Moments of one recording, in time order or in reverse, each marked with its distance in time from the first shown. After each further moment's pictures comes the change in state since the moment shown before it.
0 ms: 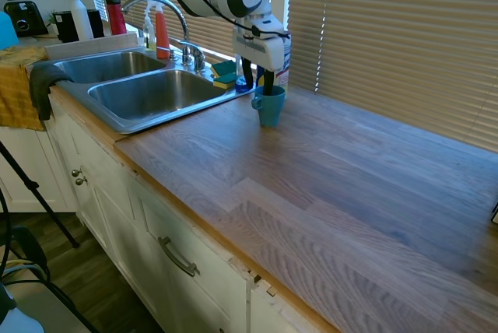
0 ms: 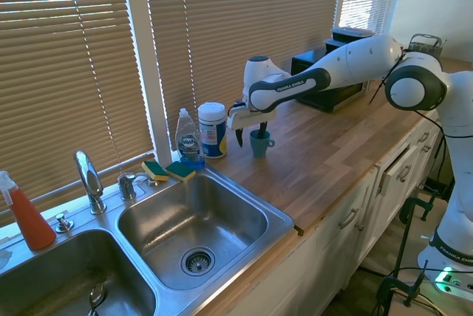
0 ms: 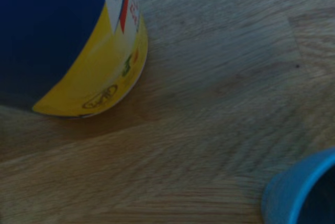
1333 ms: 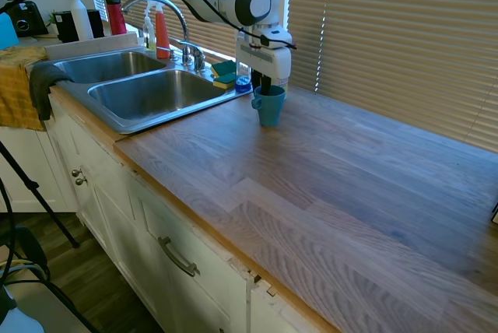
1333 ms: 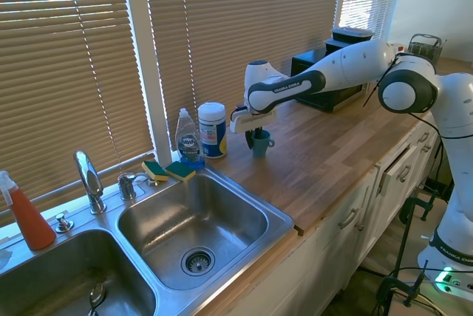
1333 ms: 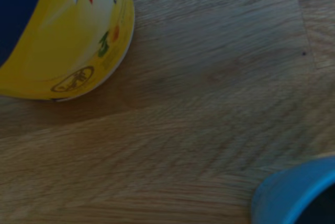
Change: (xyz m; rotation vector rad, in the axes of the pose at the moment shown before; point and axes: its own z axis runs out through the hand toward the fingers) arm 0.015 0.004 0.016 -0.031 -0.048 -0.044
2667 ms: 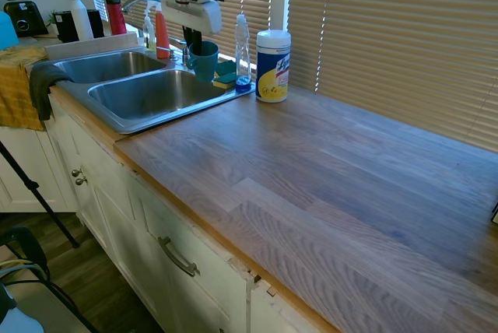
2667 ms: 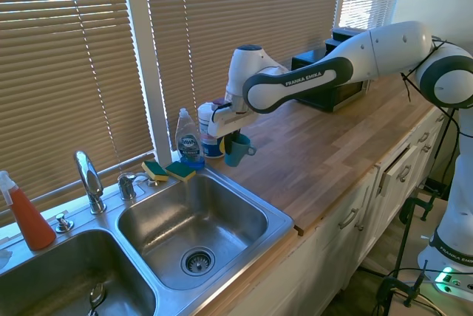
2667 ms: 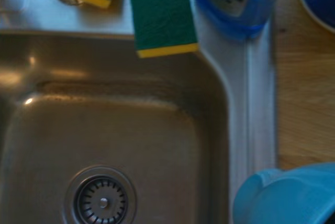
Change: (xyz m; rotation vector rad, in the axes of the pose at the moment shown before) arm -0.217 -0.029 -0.100 0.154 -0.010 -0.305
